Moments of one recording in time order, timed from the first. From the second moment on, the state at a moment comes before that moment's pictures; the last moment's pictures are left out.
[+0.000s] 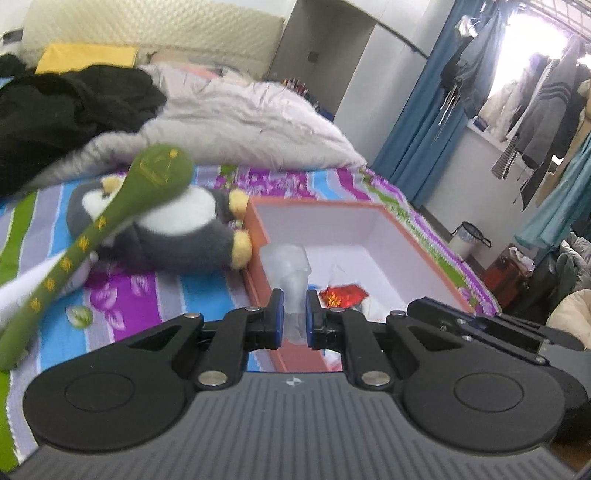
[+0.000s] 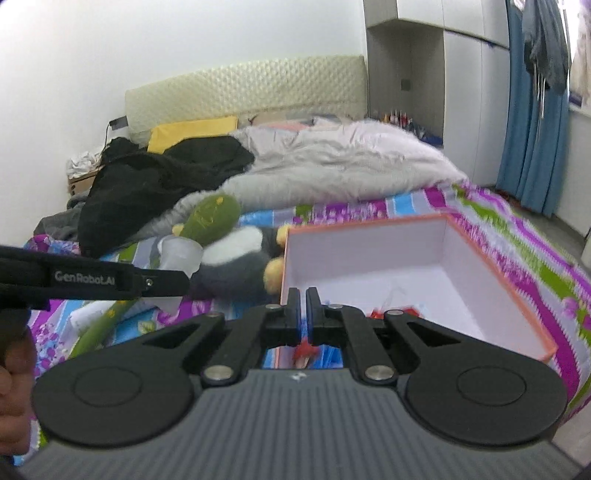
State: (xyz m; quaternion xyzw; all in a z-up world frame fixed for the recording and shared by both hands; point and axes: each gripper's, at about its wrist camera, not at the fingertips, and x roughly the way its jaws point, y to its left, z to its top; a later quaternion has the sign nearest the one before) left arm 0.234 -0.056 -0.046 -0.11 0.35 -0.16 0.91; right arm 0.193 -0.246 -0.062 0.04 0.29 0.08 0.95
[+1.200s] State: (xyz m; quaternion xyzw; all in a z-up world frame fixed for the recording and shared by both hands) left arm 0.128 0.113 -0.164 -0.17 0.42 0.01 0.89; right arm 0.166 -0.098 -0.171 0.02 0.40 0.26 0.88
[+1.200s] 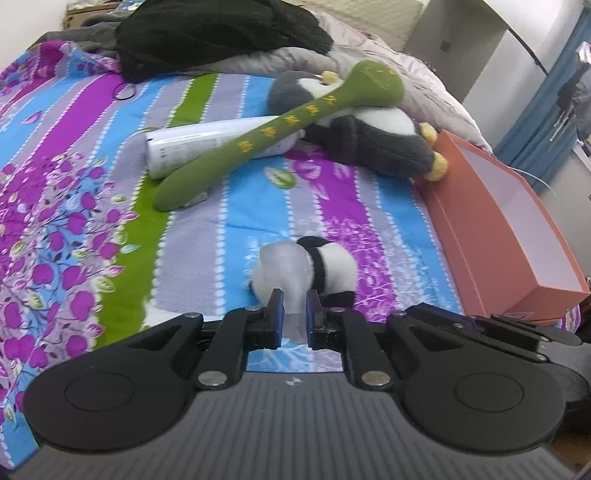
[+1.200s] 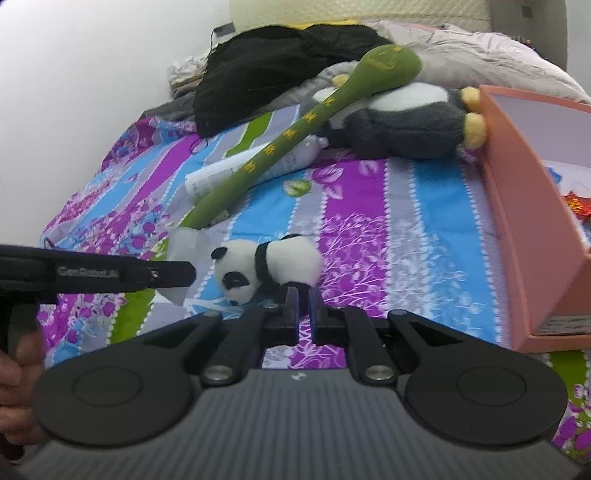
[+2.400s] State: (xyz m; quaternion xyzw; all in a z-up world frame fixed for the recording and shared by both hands) left arm 0.125 0.115 -0.149 -0.16 0.41 0.02 0.90; right arm 0.192 -0.084 -0.193 -0.01 0.42 0.21 0.88
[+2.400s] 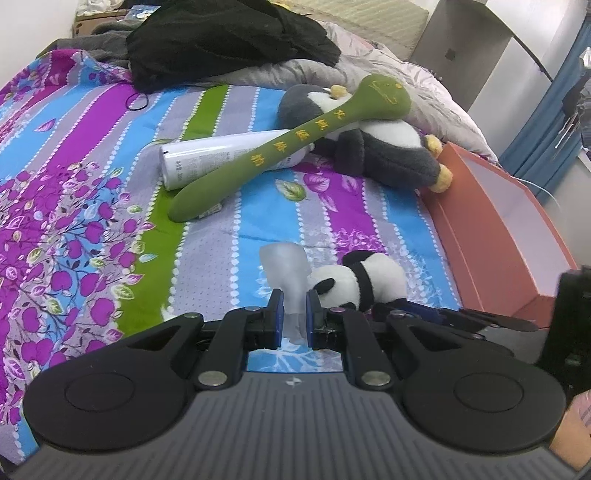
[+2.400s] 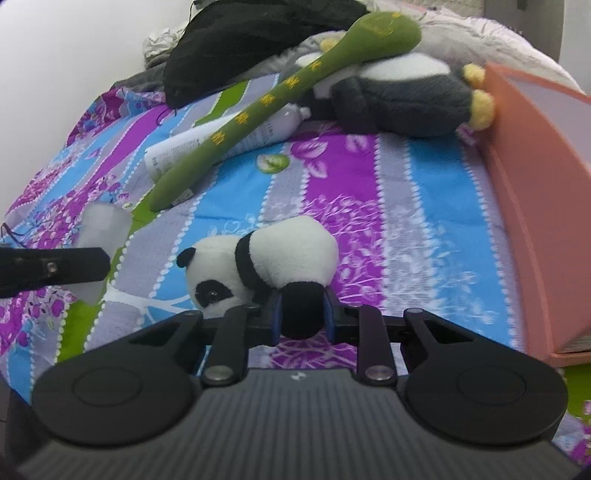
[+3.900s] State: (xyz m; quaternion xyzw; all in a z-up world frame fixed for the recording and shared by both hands) left arm 0.312 -0.169 -0.083 -0.06 0.42 -0.21 0.88; right arm 0.246 -0.370 -0.089 0.09 0.35 -0.01 0.93
